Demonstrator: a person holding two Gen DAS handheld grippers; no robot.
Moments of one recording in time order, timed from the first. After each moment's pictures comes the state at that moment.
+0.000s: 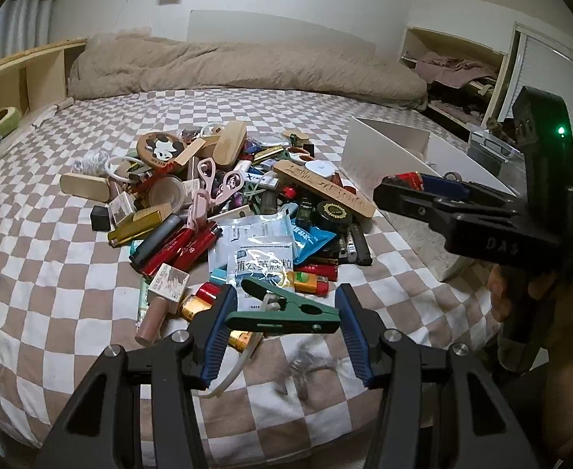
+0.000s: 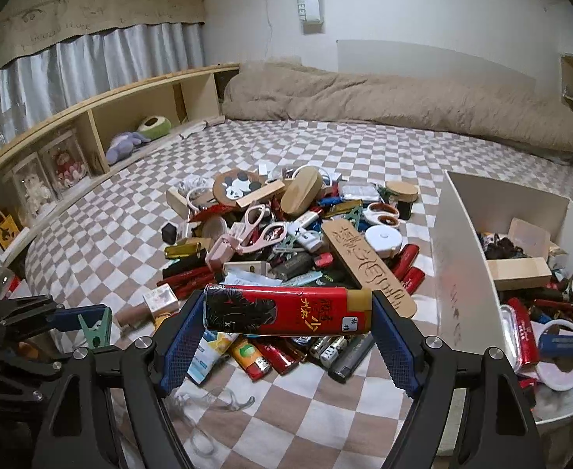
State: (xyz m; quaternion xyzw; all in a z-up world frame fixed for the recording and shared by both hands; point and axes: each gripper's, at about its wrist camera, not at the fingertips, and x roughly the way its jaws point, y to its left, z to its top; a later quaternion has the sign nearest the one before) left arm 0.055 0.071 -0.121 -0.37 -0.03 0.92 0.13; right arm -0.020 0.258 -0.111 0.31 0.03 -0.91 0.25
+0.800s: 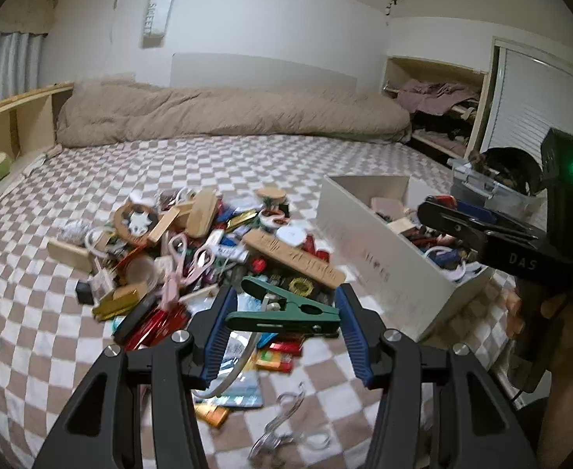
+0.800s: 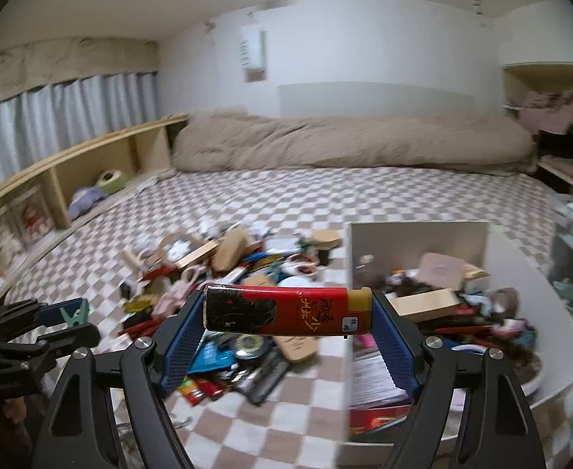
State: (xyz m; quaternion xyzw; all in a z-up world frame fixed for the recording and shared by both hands) left arm 0.031 0.112 -0.068 -0.29 -0.03 0.94 0.15; right arm -0.016 0.341 -0.062 0.25 -0.01 -0.96 0.16
